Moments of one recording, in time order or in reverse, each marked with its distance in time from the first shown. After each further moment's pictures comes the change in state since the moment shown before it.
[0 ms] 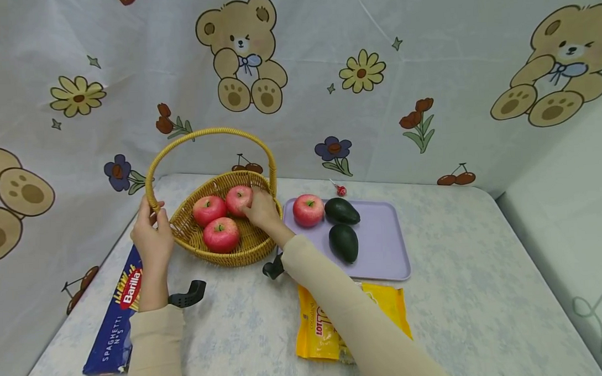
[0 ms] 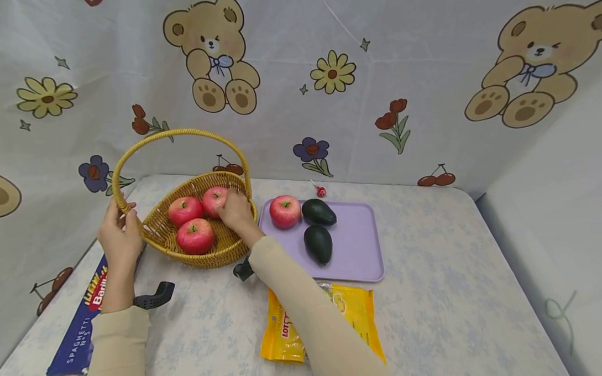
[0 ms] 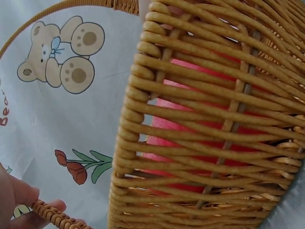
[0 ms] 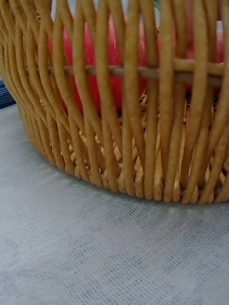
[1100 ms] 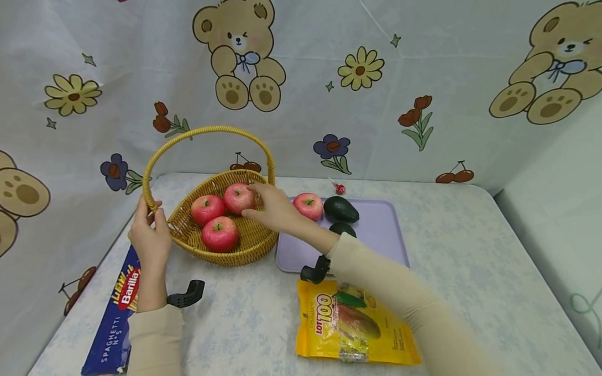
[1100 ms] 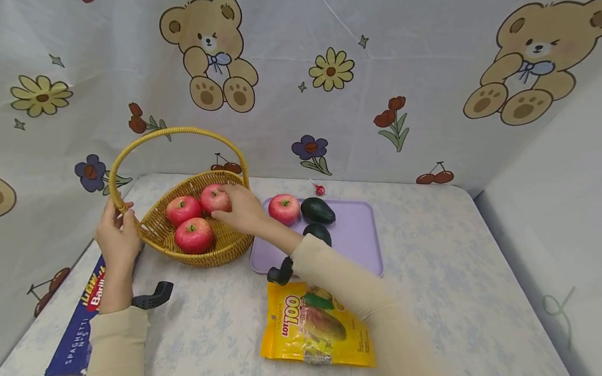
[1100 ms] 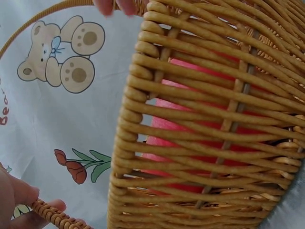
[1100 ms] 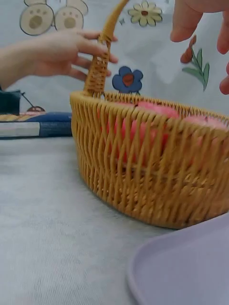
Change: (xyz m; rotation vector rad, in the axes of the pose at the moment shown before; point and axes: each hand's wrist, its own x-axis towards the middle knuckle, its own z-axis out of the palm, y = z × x) left_hand 0.001 -0.001 0.000 -0.023 0.003 0.005; right_hand -0.051 0.003 -0.080 0.090 -0.135 -0.330
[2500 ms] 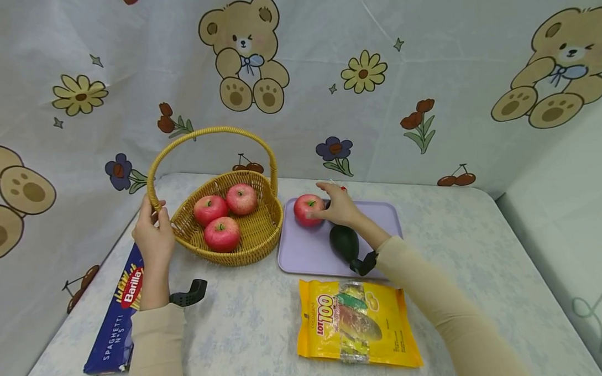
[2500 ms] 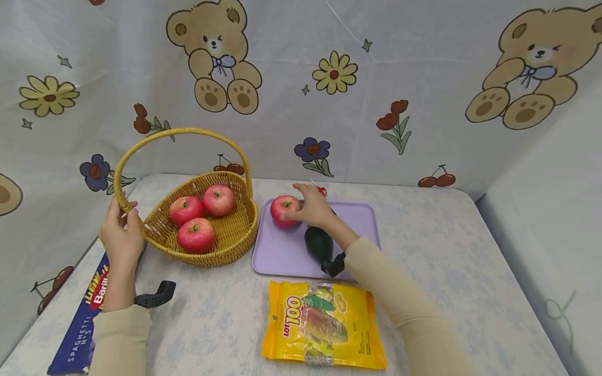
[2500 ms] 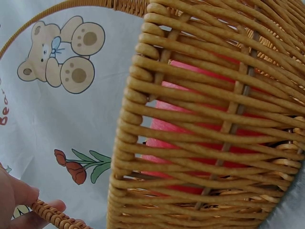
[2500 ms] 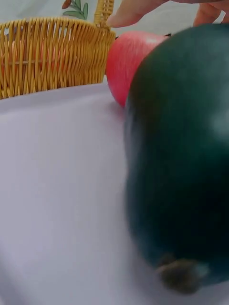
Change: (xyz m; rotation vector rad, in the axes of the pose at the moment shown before) left_hand 0.001 -0.003 0.000 0.013 -0.016 -0.016; right_hand -0.033 0.136 -0.044 -0.045 0.056 0.146
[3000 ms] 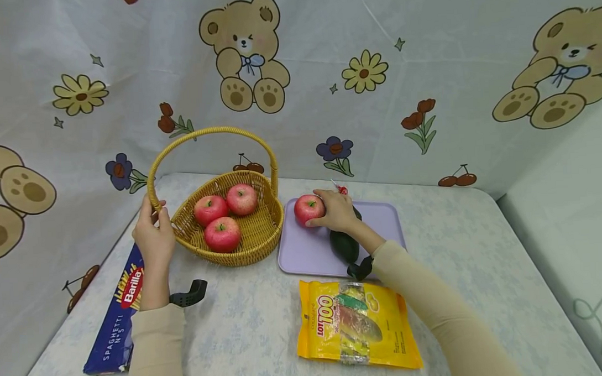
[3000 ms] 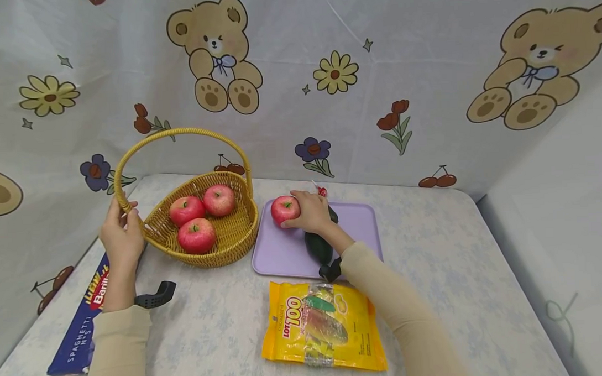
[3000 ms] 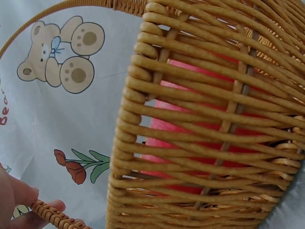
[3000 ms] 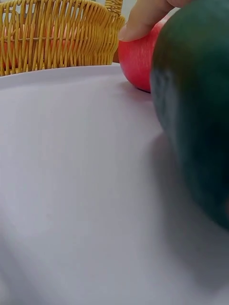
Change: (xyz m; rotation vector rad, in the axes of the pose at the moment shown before) left_hand 0.000 -0.001 0.000 -0.007 0.005 0.015; right_hand -0.002 0.000 0.016 -0.204 -0.008 0.029
